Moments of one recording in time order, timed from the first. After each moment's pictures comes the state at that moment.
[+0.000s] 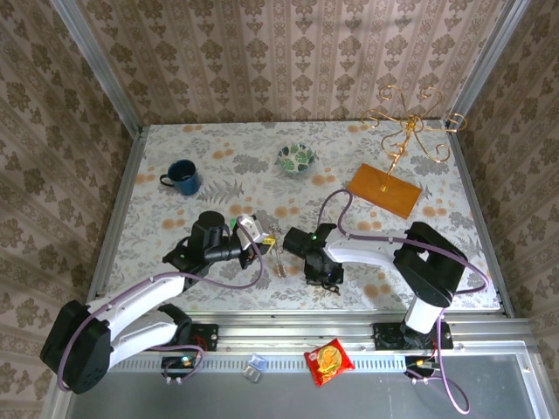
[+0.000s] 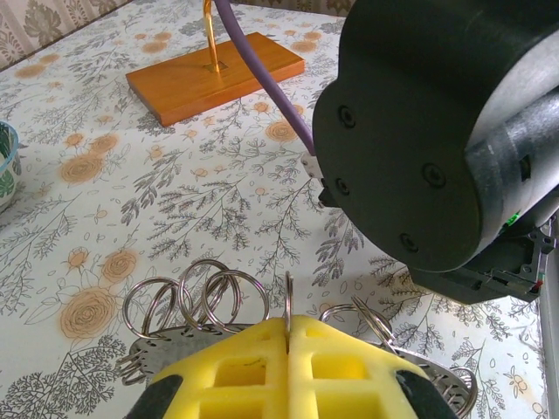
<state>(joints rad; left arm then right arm) -0.67 1.00 0.44 0.12 0.55 0.27 0.94 1.72 1.02 -0.93 0.04 1.11</state>
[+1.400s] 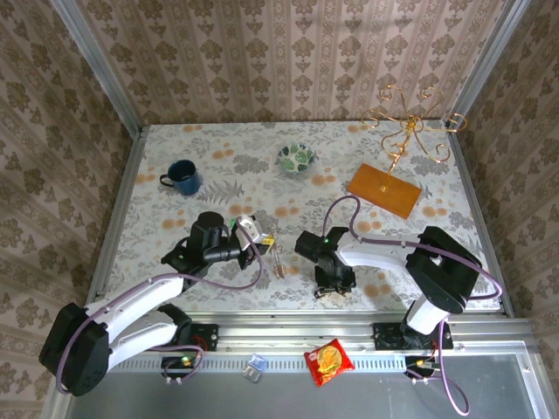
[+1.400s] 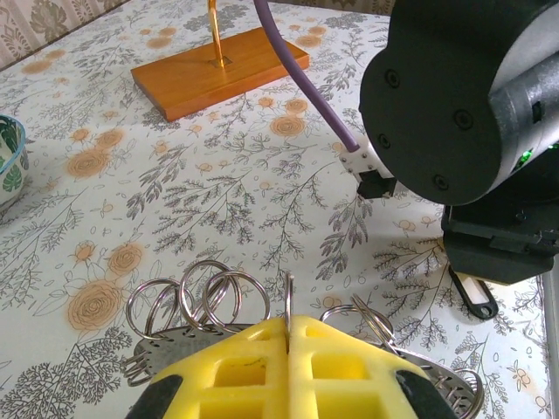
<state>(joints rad) -0.67 0.99 0.44 0.10 0.54 0.27 0.91 1.64 0.91 -0.94 -0.03 0.95</state>
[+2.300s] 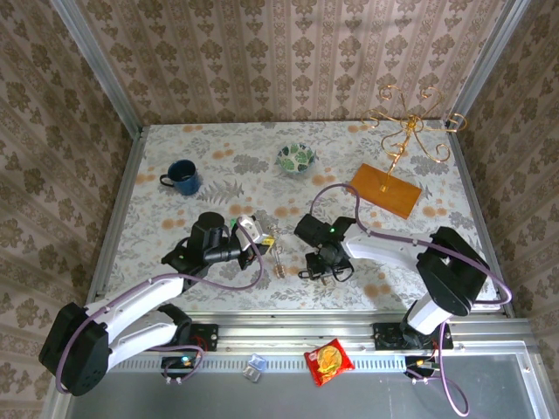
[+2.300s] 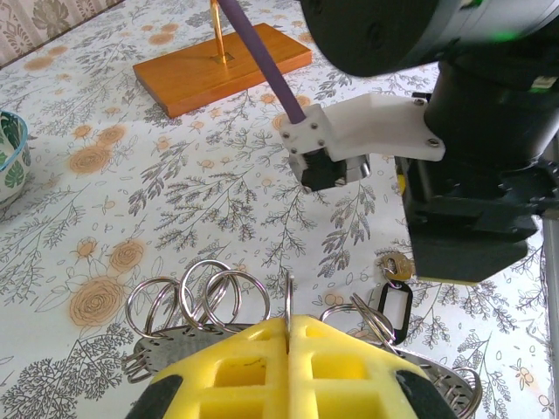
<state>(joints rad) -0.67 0.99 0.44 0.09 0.52 0.27 0.85 1.59 0.96 -0.82 -0.04 0.58</state>
